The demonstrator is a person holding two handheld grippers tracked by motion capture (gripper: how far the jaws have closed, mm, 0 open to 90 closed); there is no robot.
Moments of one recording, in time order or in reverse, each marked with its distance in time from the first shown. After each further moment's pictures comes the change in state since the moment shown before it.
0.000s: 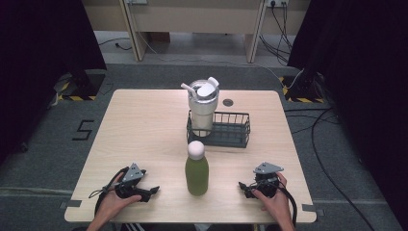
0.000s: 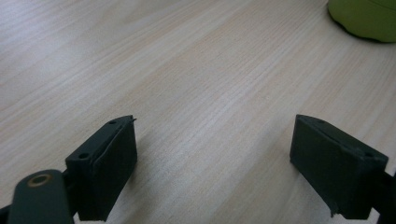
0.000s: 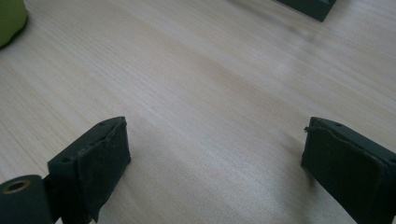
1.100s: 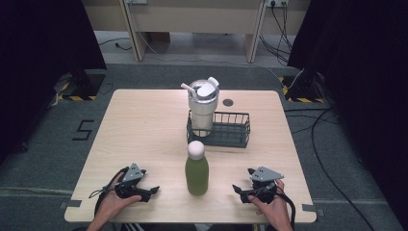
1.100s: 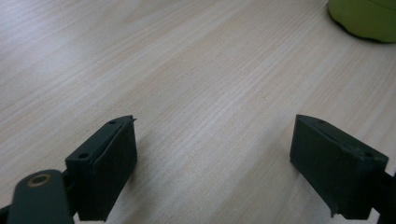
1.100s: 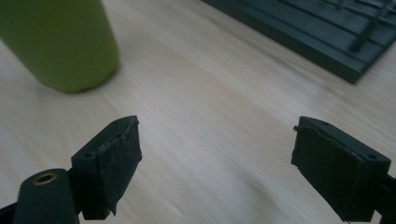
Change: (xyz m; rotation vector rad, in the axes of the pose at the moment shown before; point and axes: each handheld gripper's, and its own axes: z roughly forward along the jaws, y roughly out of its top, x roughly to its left) left arm 0.000 0.000 0.000 0.000 0.000 0.000; right arm 0.031 0.010 -0.022 -0.150 0.094 -0.084
